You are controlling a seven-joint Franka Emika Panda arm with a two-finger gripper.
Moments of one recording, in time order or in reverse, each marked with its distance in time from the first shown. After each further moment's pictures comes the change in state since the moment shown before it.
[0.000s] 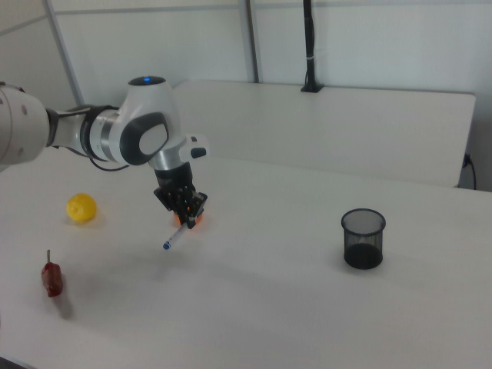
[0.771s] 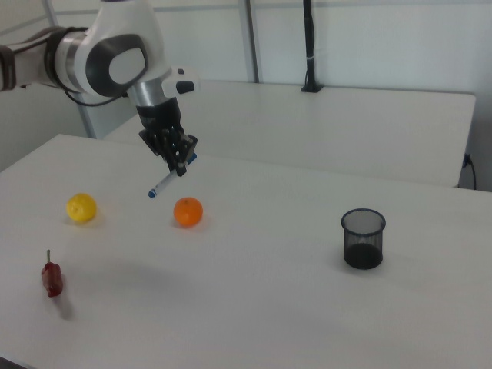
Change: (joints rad) arm -0.034 -0.182 -0.019 0.146 0.041 -0.258 0.001
